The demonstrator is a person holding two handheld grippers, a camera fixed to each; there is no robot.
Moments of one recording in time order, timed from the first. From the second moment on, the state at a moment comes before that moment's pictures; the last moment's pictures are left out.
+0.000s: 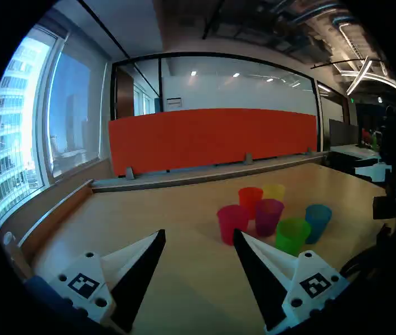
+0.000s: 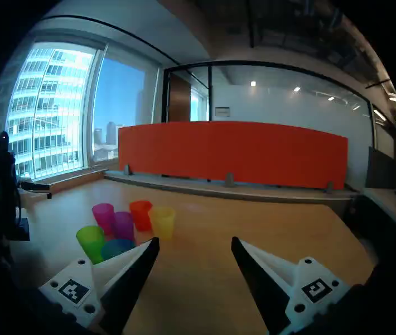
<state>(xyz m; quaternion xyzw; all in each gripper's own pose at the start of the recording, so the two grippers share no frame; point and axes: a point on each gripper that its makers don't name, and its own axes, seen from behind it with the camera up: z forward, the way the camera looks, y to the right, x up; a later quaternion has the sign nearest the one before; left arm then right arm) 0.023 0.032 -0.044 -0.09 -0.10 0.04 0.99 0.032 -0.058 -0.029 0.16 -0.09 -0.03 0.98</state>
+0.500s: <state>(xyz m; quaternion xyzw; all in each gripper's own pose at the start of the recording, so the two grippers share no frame) 0.057 0.018 -0.042 -0.04 -0.03 0.01 1.00 0.073 -0.017 -0.025 0.04 0.00 -0.02 1.00</state>
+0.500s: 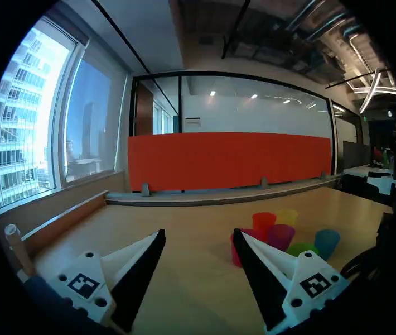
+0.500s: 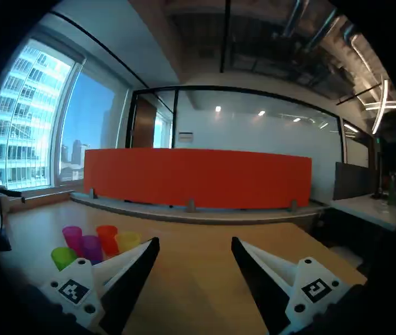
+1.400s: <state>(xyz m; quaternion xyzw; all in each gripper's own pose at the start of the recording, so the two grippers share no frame) 0.061 0.035 -0.023 -0.03 0.02 0.04 1.00 0.079 -0.008 -0.037 0.01 0.01 -0.01 1.00</state>
